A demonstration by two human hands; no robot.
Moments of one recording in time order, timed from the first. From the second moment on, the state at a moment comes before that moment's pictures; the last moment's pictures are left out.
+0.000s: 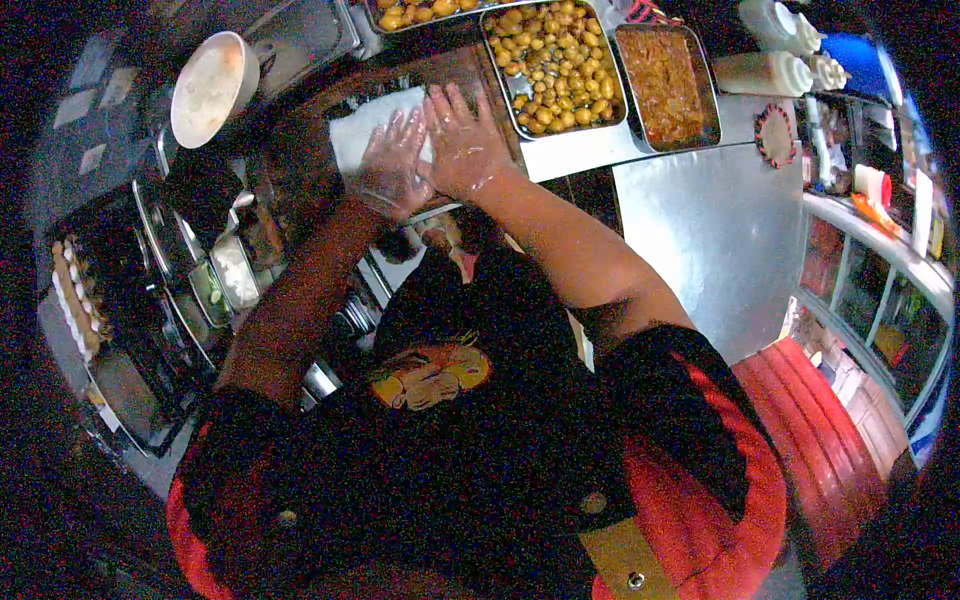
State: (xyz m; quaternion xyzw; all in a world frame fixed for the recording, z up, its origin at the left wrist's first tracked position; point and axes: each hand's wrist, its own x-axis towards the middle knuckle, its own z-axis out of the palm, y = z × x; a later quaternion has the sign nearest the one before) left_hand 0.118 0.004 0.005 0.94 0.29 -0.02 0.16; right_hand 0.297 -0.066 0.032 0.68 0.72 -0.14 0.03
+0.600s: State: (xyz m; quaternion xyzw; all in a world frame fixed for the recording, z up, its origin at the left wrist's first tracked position) left_hand 0.100 -0.009 0.009 0.92 0.34 0.03 0.21; right_hand 0.282 -0.105 0.025 0.68 0.70 -0.15 -0.13
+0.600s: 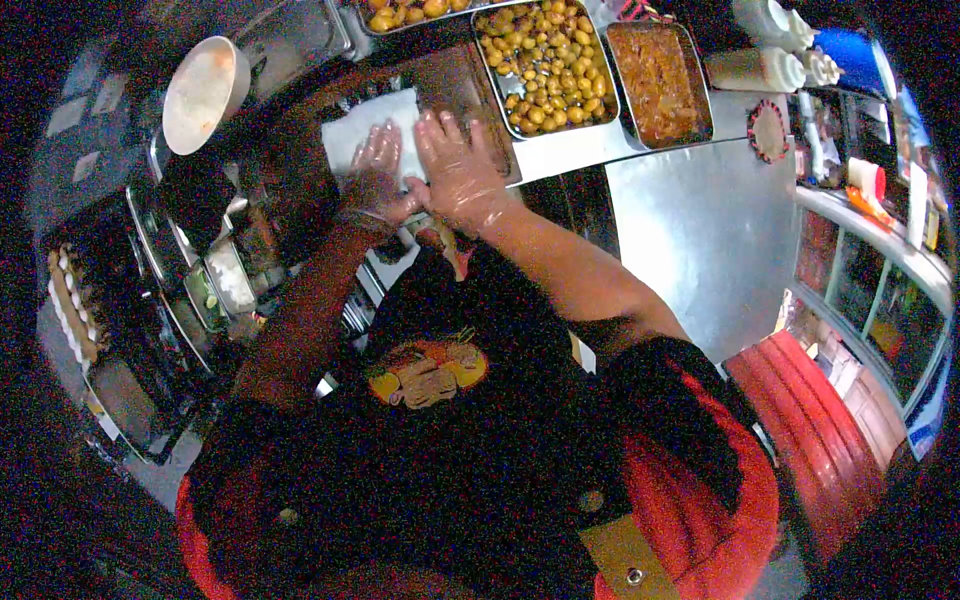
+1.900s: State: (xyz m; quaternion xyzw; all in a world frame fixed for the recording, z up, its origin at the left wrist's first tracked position) left_hand 0.139 0.015 0.024 0.91 0.35 -0.15 0.16; right_hand 0.295 -0.067 0.018 0.70 0.70 -0.13 -0.07
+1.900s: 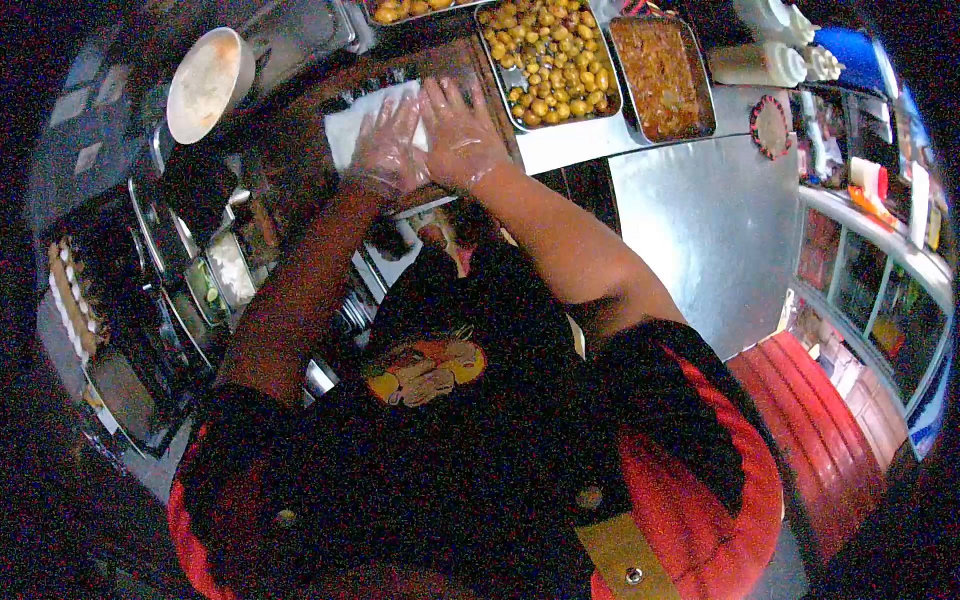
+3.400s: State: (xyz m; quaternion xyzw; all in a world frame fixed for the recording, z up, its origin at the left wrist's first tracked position) left_hand 0.143 0.022 0.027 0.90 0.38 -0.18 0.12; right_hand 0.292 -0.060 0.000 0.71 0.69 -0.12 -0.13
